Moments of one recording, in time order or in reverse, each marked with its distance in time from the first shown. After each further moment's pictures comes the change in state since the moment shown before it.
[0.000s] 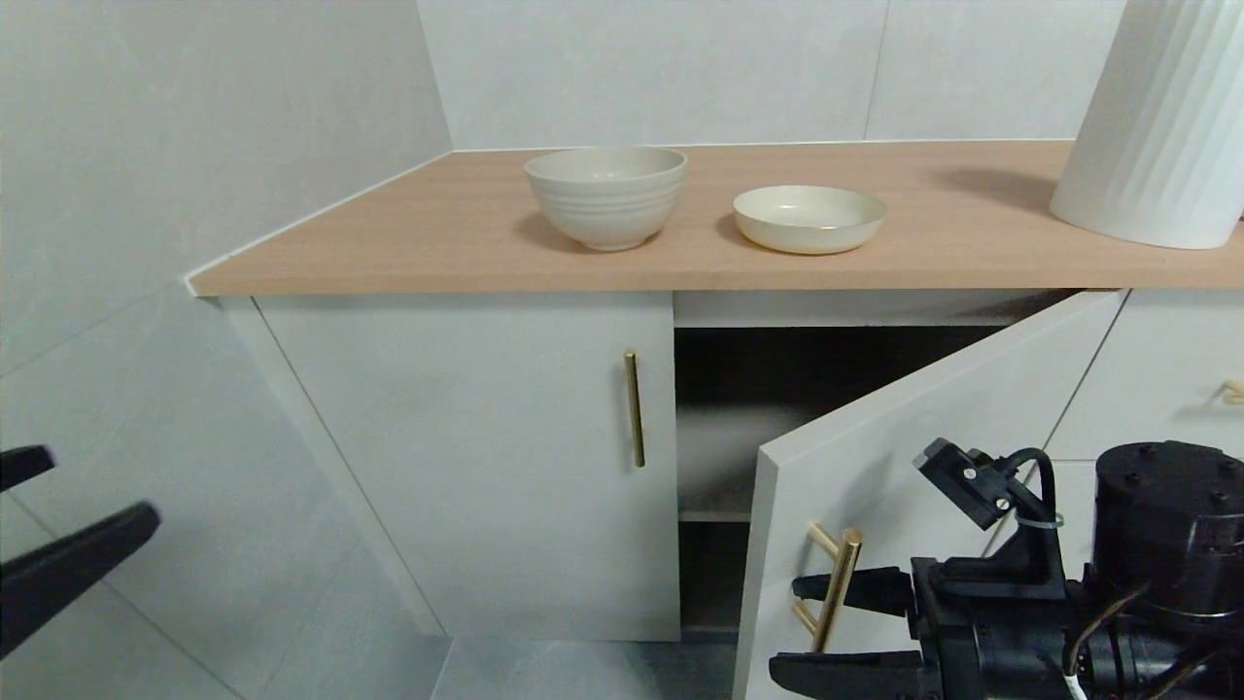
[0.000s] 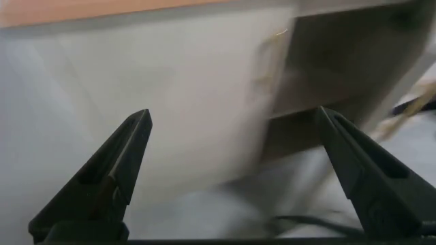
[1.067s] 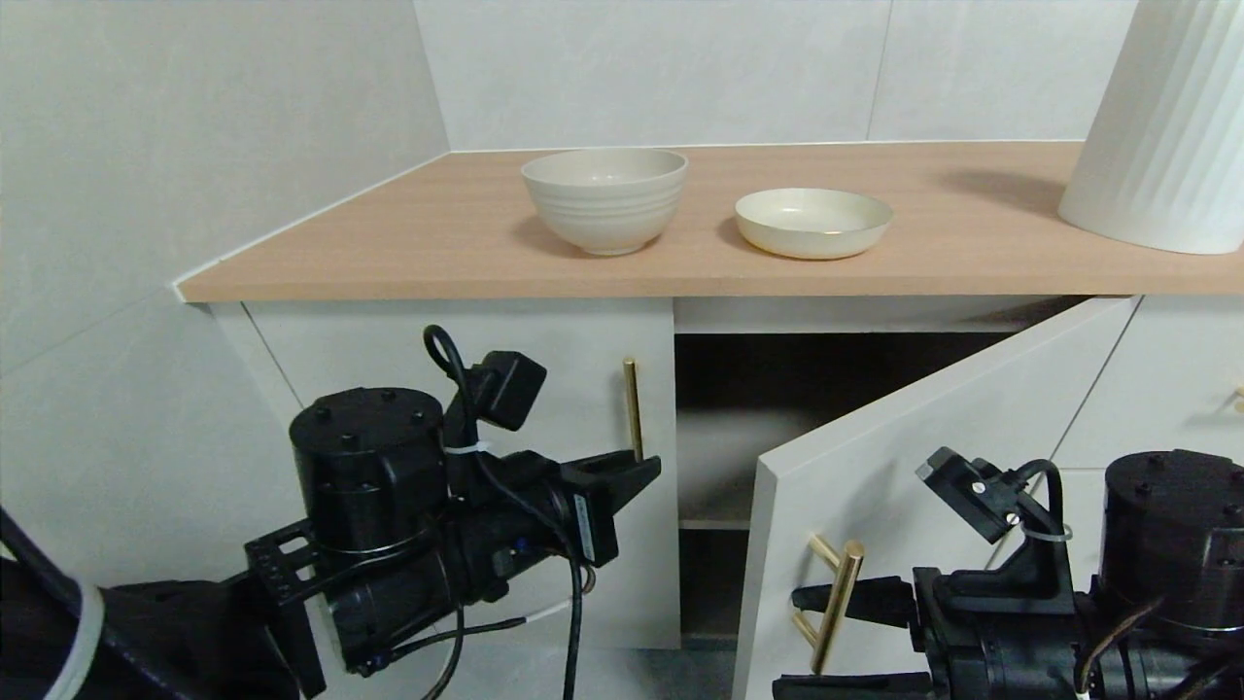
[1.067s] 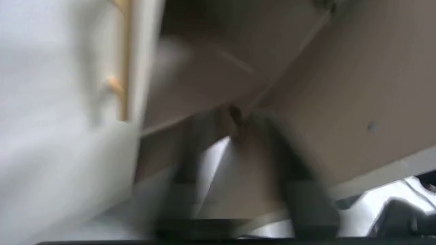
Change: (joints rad) left arm -0.646 0.978 0.091 -1.002 0.265 -0.349; right arm 0.002 -0.009 0.016 -0.006 0.003 -0.016
